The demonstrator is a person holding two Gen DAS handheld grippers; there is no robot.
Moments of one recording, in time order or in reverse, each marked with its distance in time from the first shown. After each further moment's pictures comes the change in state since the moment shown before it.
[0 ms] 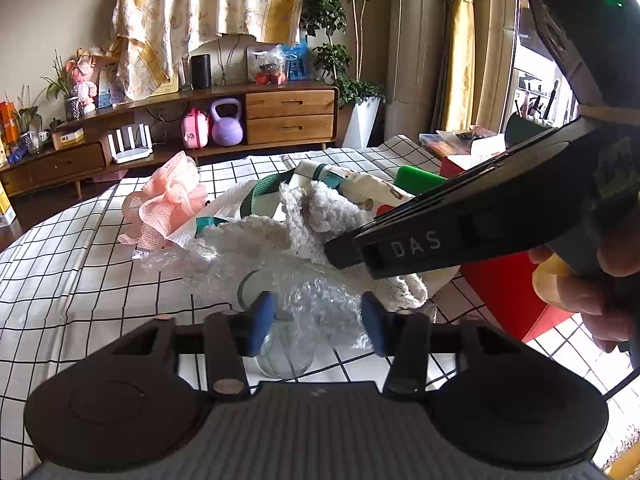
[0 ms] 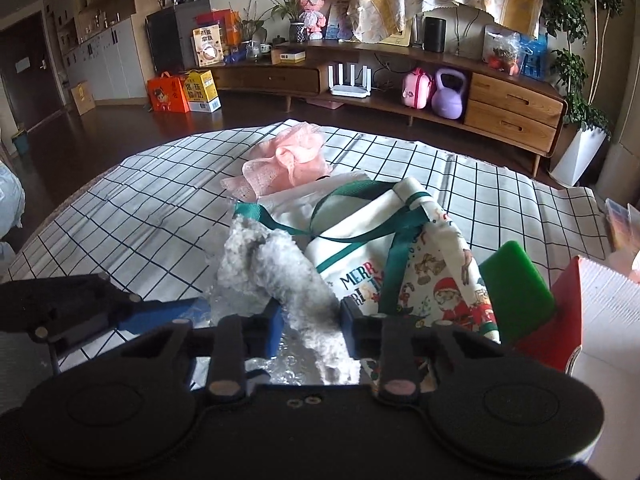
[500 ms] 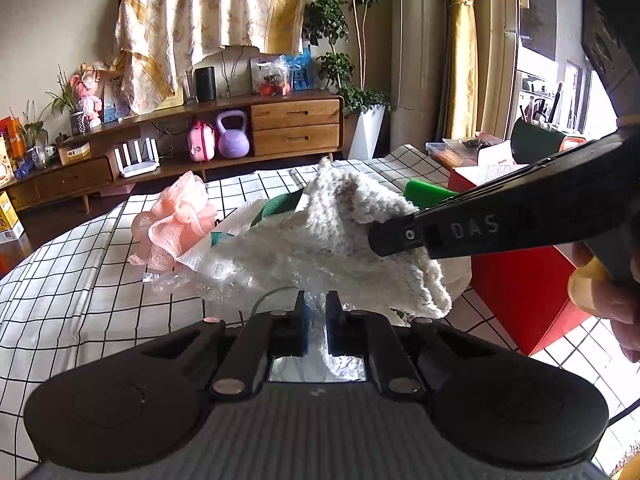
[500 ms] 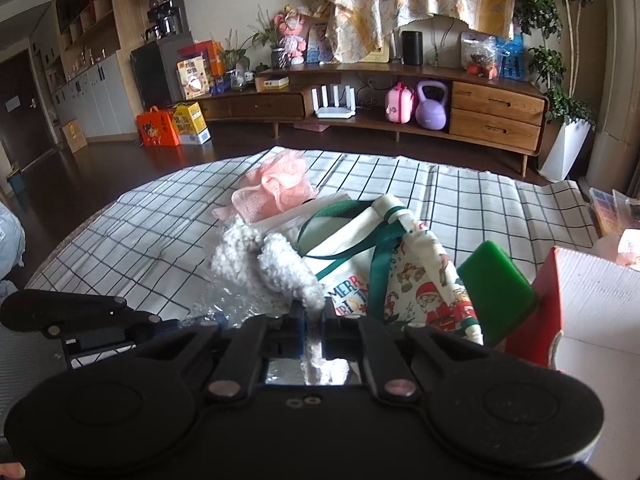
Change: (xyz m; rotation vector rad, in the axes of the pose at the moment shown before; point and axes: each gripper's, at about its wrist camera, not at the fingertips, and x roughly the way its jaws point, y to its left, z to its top) left arm -0.002 0.002 0.011 0.020 -0.031 0.022; right arm -0.022 -0.009 -0.005 0.088 -0.086 -0.009
